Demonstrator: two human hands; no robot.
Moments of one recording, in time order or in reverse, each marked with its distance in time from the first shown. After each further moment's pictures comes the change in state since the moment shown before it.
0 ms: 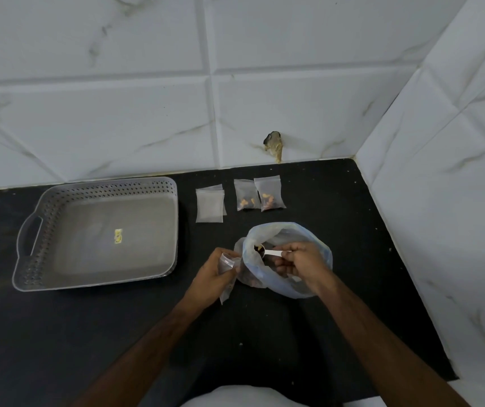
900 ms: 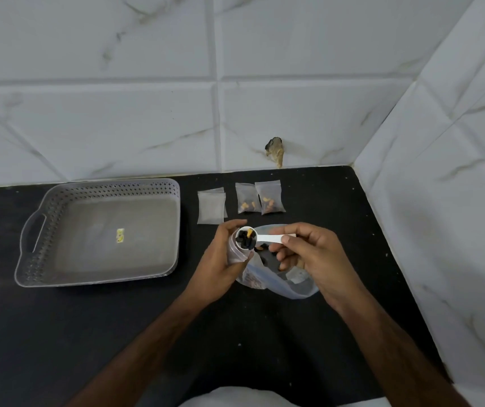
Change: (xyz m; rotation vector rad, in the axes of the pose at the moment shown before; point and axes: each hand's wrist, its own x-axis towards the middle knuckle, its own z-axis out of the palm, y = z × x) left_hand -0.019 0.055 -0.004 0.115 0.094 0.496; right_hand -0.114 -0.056 -0.001 0.055 -0.110 -0.452
